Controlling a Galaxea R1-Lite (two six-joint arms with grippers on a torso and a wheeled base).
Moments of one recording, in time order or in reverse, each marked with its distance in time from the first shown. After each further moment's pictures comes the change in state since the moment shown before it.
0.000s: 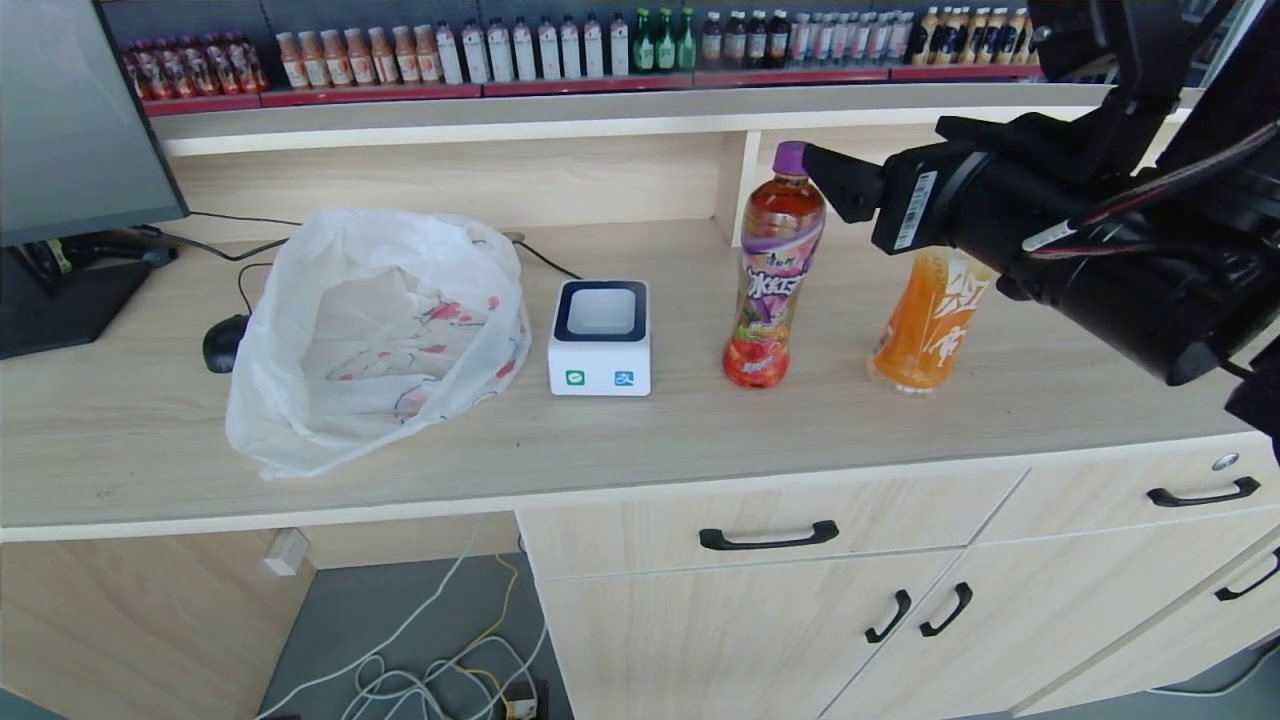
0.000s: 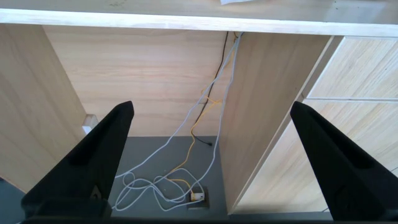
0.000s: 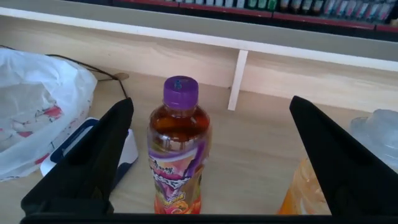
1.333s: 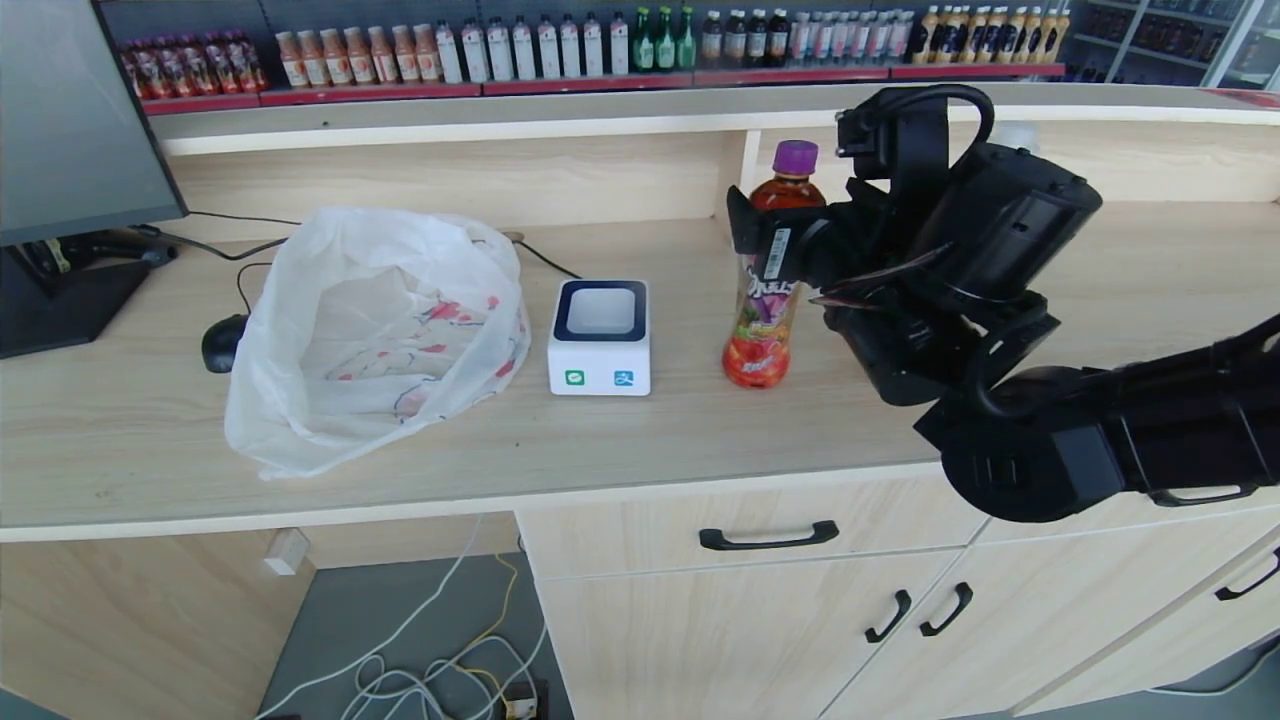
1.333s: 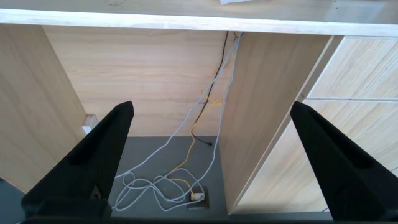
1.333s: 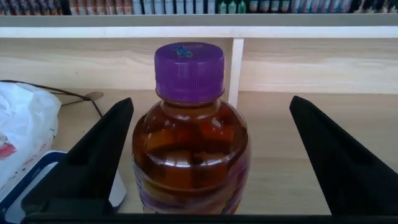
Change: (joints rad) left arm 0.000 0.000 0.000 0.000 0.000 0.000; right arm 0.018 0.333 -0.111 -0.335 -0.154 0.023
